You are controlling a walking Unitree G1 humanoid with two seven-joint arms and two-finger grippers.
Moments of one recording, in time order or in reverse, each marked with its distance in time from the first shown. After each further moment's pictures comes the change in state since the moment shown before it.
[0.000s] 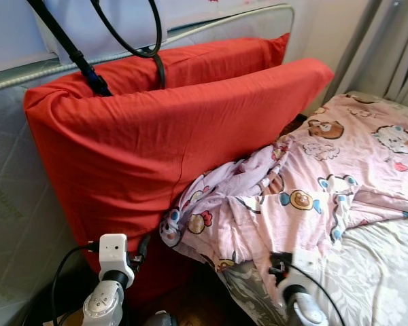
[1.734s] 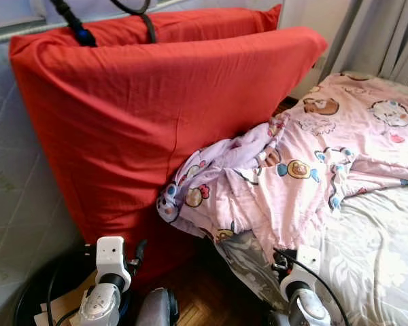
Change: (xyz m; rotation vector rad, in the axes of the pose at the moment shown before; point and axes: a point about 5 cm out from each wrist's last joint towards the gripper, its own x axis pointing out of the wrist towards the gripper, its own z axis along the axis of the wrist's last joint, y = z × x) left arm -0.004 0.005 -0.003 0.009 0.033 0.014; right arm 0.004 0.002 0.006 -0.004 -0.008 0.000
